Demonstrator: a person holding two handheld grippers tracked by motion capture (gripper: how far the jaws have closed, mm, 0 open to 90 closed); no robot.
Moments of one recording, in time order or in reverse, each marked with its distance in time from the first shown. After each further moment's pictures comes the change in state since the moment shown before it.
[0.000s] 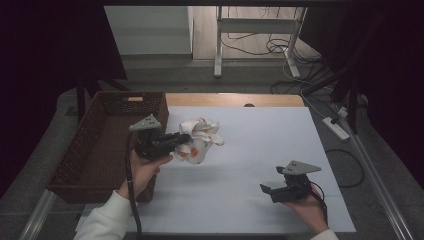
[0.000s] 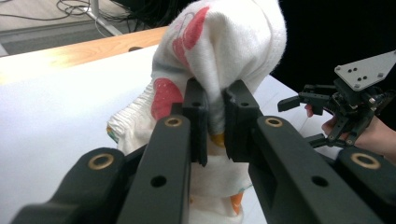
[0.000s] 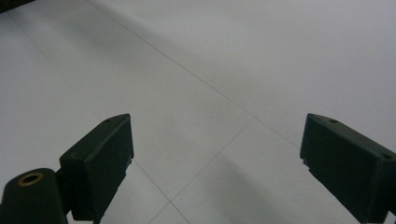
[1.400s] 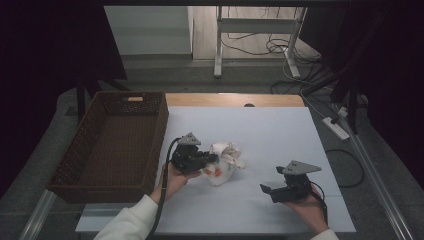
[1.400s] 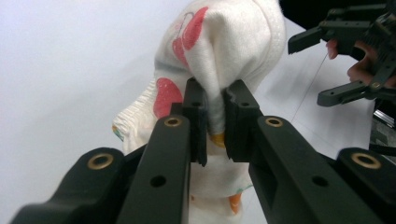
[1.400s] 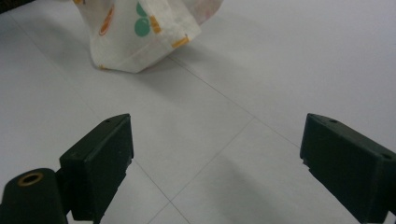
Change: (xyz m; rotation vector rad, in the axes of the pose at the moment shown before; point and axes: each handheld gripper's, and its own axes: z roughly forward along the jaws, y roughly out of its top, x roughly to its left) left arm -0.020 -0.038 0.092 0.214 -0.035 0.052; right arm -0.001 0.000 0.000 0.002 0.005 0.001
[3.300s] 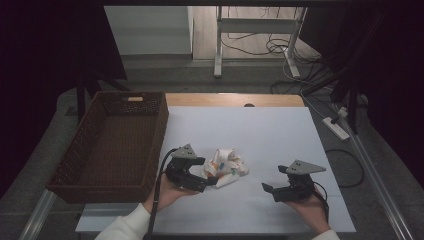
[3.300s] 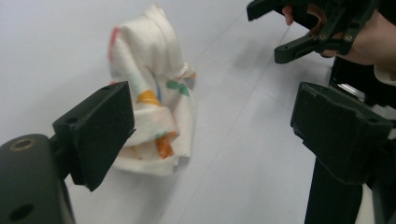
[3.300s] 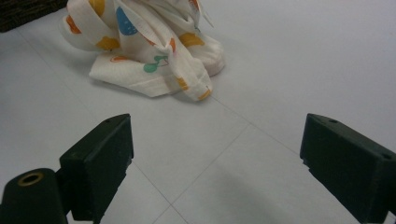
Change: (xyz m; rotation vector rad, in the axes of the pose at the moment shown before) left arm -0.021 -0.020 -0.033 0.003 -0.067 0.056; right arm -0.002 0.001 -0.008 -0.038 -0.002 0.021
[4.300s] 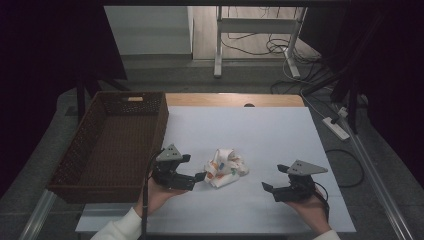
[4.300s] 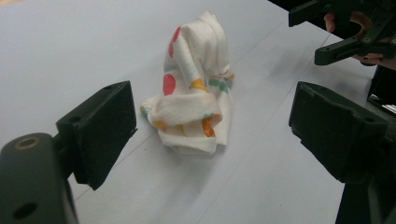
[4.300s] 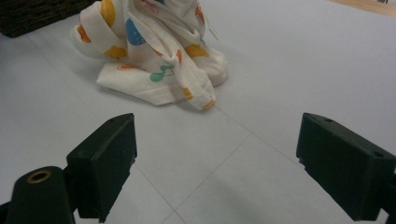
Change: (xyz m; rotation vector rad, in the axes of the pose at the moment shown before) left arm 0.004 -0.013 -0.019 -0.046 0.128 -0.017; right arm 0.003 0.003 -0.004 -0.037 0.009 -0.024
